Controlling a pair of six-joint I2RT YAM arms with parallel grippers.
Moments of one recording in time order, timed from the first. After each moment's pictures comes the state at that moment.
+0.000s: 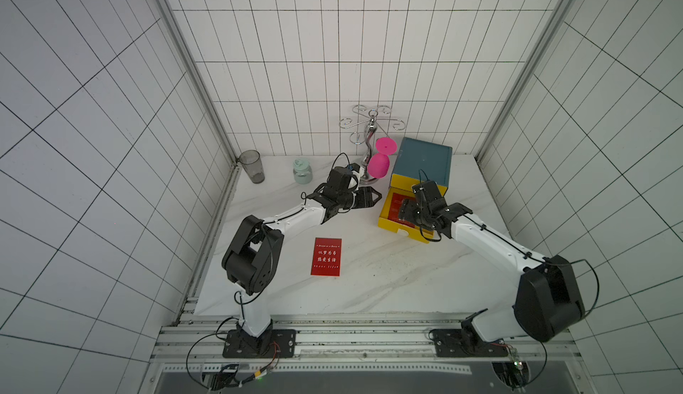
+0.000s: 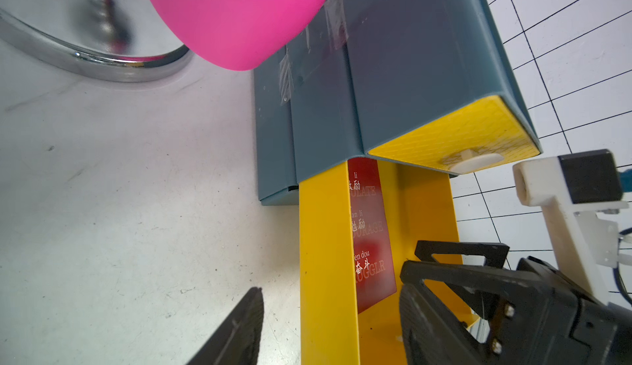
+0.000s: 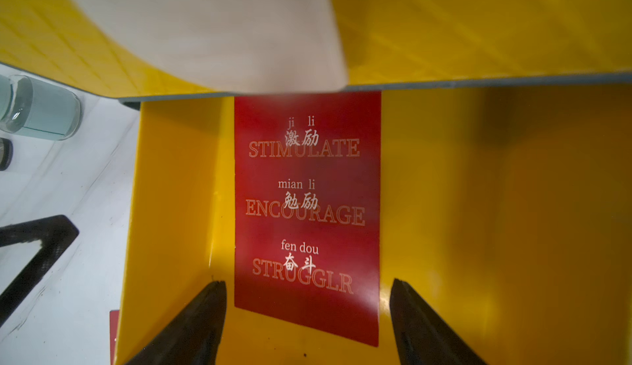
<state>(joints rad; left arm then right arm) -0.57 1.86 1.32 -0.02 0.44 -0.62 0.44 1.46 1.05 -0.49 0.15 0.71</state>
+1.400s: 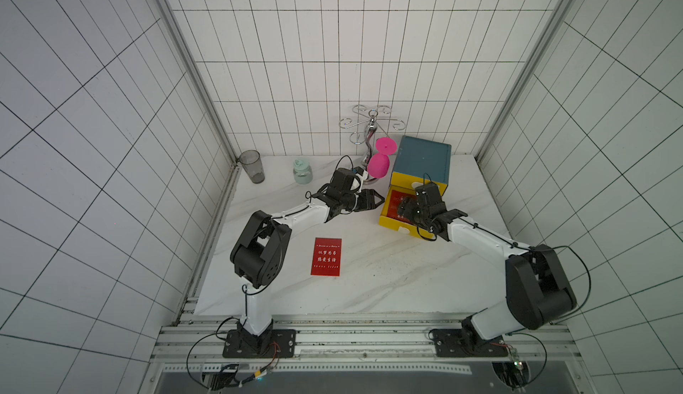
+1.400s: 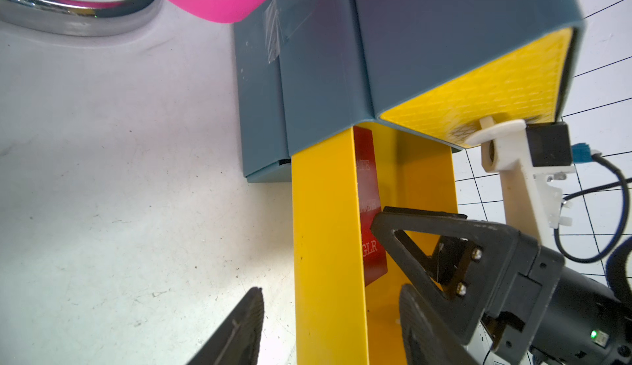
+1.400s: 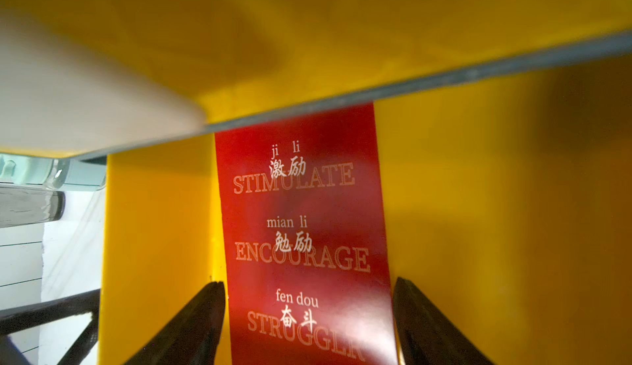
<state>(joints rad) -0.57 1.93 1.36 -0.02 0.52 -0.64 0.37 1.52 0.93 -0.19 0.07 0.80</state>
